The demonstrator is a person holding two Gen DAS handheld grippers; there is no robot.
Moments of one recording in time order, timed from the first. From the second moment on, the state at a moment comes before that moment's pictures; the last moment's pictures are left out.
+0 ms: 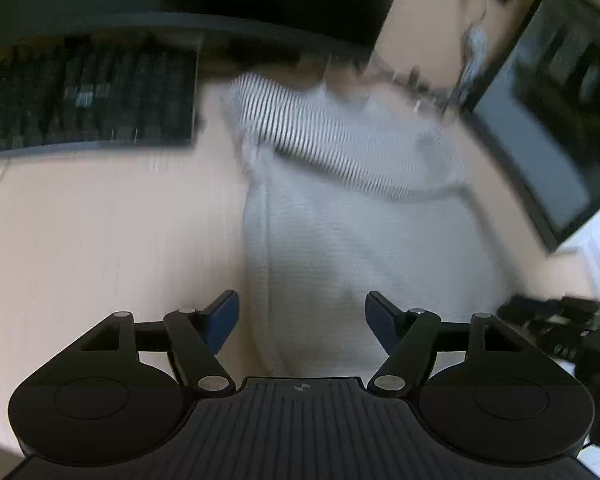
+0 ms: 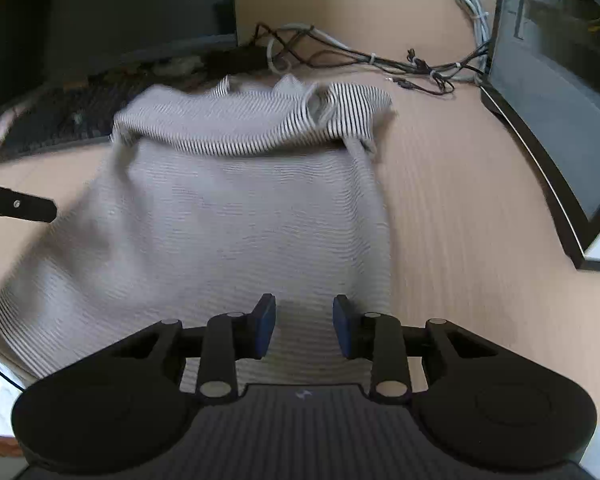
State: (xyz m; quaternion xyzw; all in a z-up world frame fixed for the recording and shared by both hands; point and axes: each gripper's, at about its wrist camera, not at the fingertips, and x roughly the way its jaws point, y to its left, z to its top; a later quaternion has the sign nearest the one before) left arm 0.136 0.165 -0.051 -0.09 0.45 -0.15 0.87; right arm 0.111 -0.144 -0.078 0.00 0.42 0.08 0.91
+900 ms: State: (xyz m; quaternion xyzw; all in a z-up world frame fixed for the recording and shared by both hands) left arm 0.273 0.085 -0.073 -0.06 0.44 -0.11 0.89; right arm 0.299 -0.196 -0.087 0.00 0.38 0.12 0.92
